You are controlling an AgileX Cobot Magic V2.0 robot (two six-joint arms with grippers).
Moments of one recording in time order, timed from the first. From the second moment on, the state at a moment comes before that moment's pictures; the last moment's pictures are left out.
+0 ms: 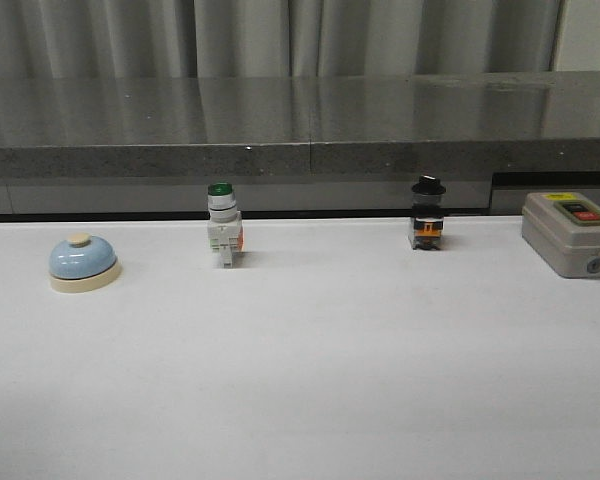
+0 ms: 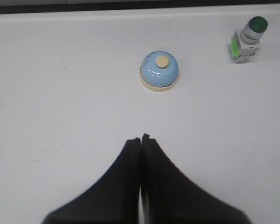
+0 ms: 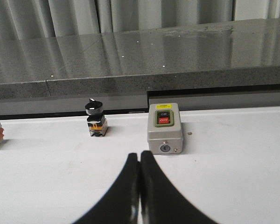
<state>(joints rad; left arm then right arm) -0.13 1.00 -0.85 0.03 0.74 -0.10 0.09 -0.01 0.03 -0.05 0.08 0.17</state>
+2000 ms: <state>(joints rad) -0.23 1.89 -1.31 0.01 0.60 -0.04 0.09 -0.01 0.03 -0.05 0.08 0.17</state>
